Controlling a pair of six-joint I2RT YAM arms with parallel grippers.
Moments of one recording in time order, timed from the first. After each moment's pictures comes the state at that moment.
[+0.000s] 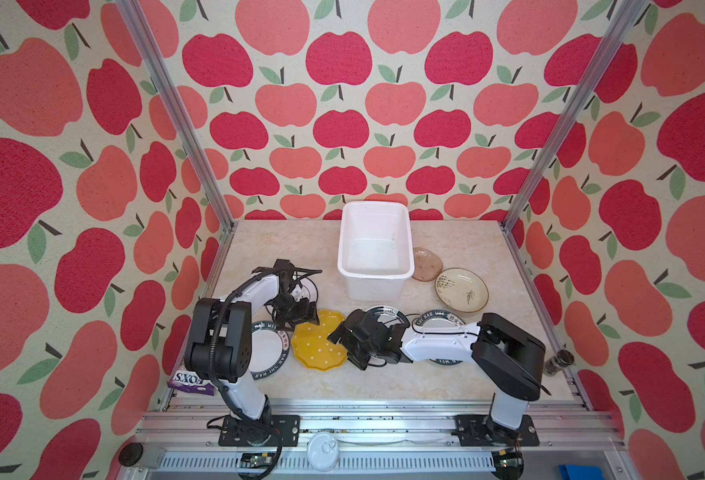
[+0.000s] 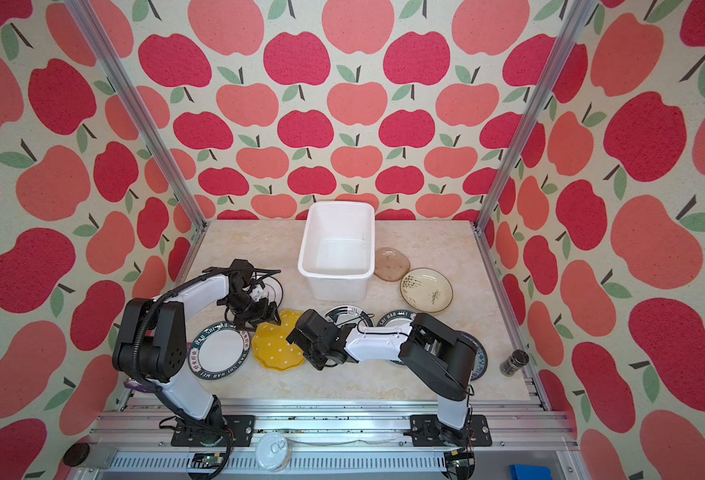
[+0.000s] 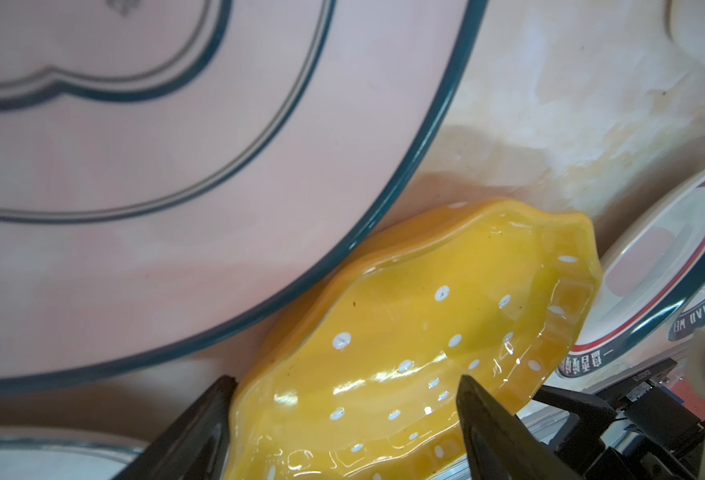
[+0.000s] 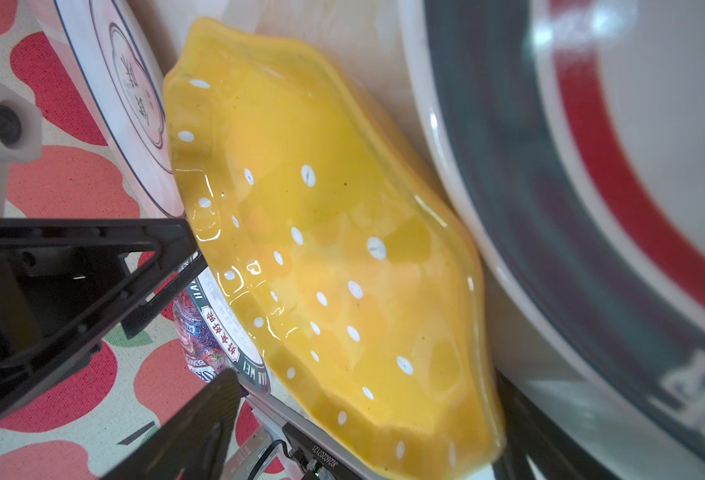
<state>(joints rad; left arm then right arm) -0.14 1.72 1.08 -0.94 0.38 -0.16 1.18 1.82 1.01 -0.02 -0.07 1.61</state>
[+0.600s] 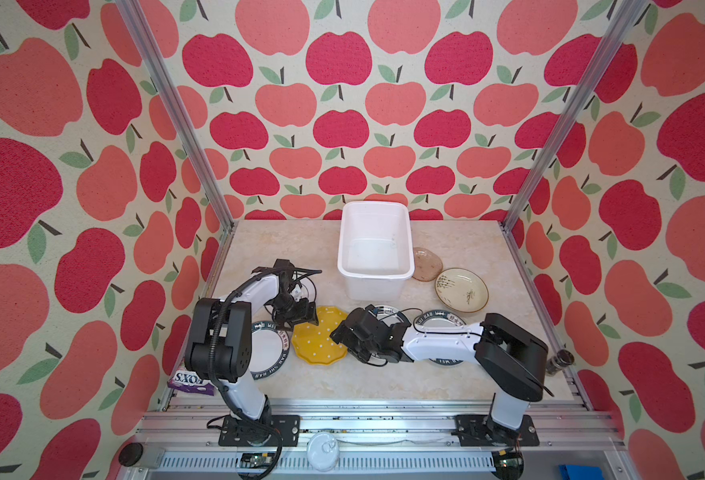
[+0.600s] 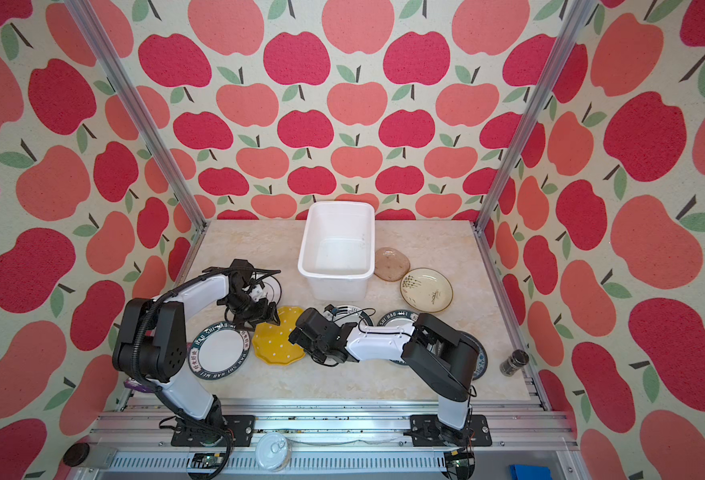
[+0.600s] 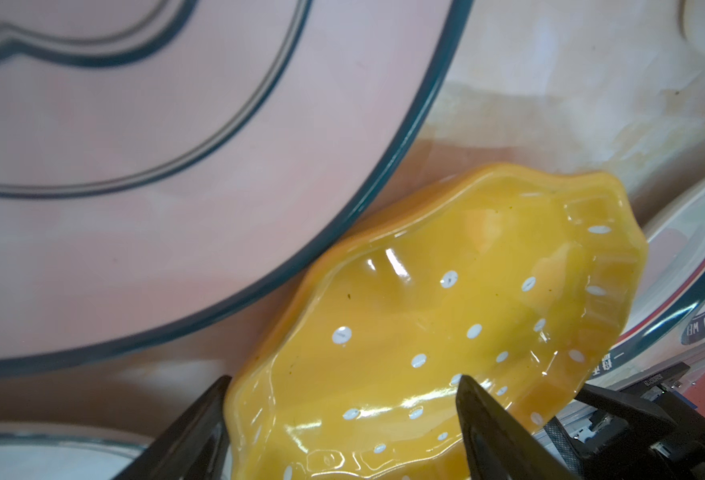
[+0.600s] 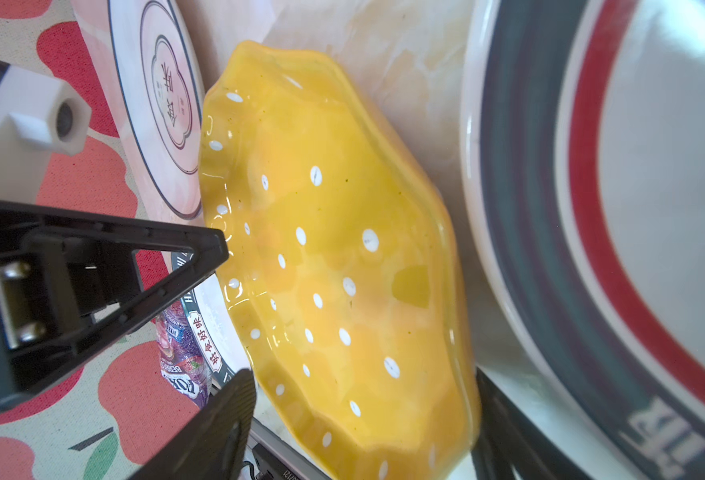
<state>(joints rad) -0.14 1.72 1.08 -0.94 0.36 -0.16 1.18 1.80 1.01 -0.02 0.00 1.47</state>
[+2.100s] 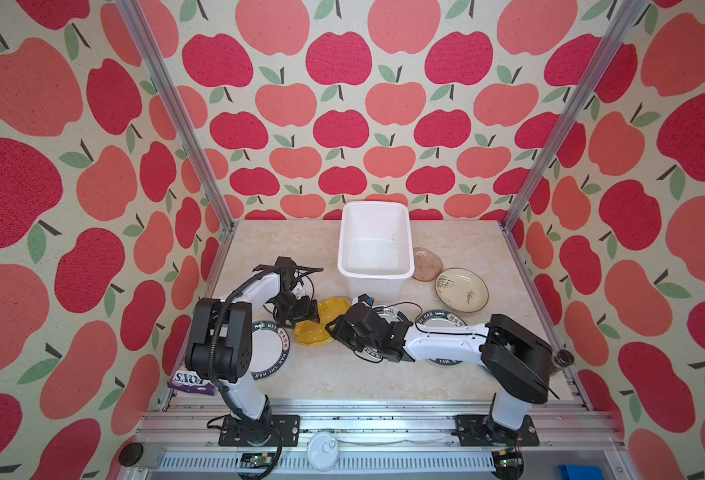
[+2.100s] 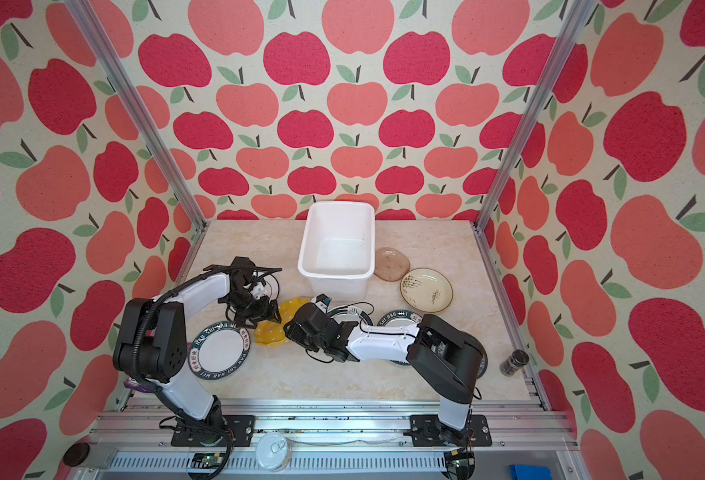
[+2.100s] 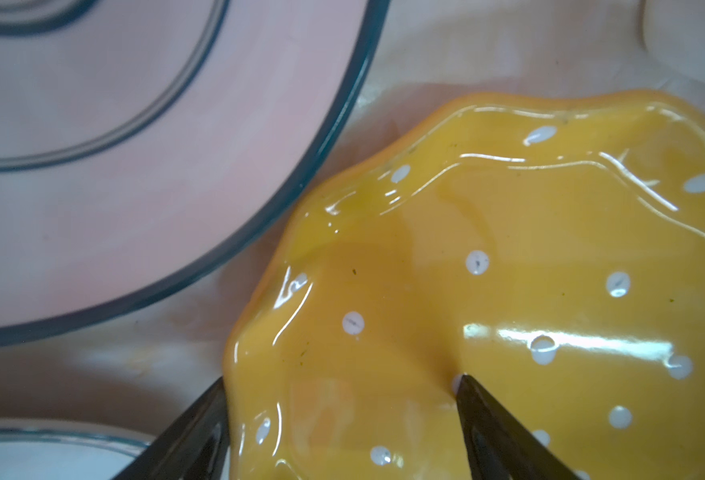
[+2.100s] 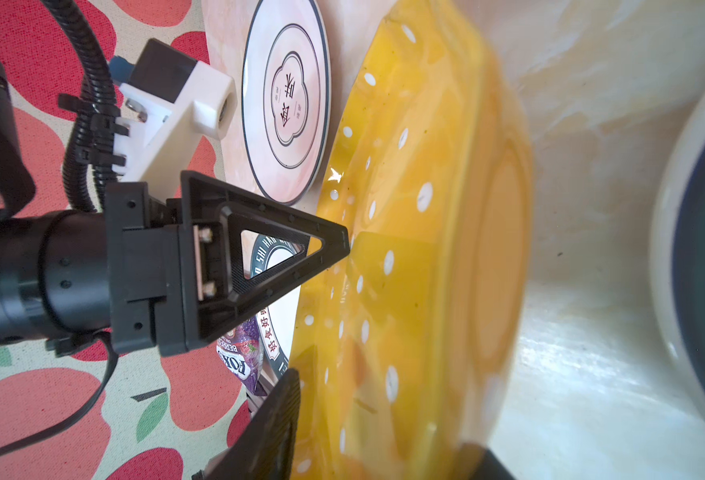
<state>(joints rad) -0.15 1.72 1.11 -0.95 0.36 -0.16 1.18 1.77 1.02 0.11 0.03 1.38</state>
